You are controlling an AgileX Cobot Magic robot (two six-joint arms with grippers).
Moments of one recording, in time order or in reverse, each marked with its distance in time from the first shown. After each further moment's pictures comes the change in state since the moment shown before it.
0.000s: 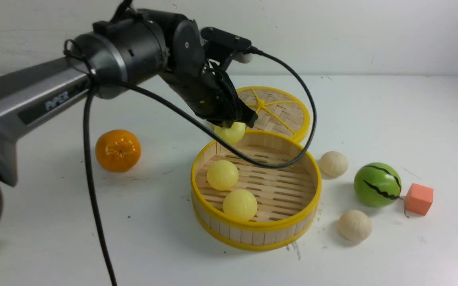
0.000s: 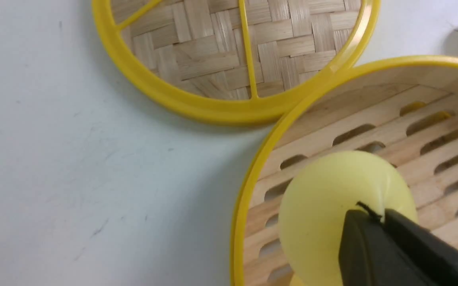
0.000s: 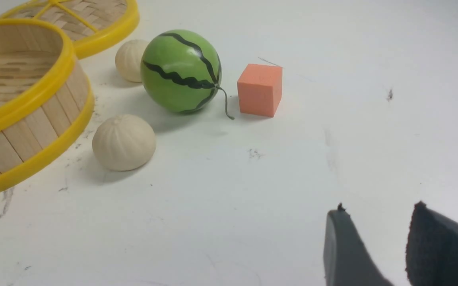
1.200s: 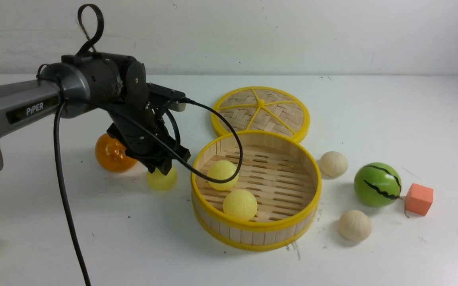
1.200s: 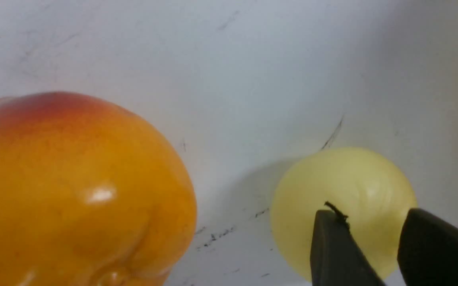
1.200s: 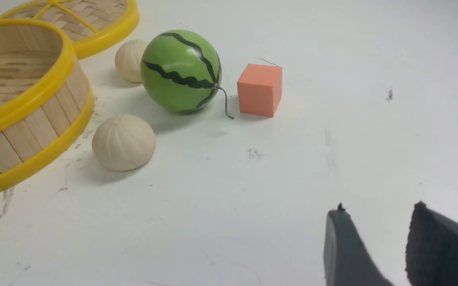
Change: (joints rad) right arm 0.000 0.000 0.000 0.000 0.000 0.000; left arm 0.194 0.032 0.183 0.039 0.094 -0.004
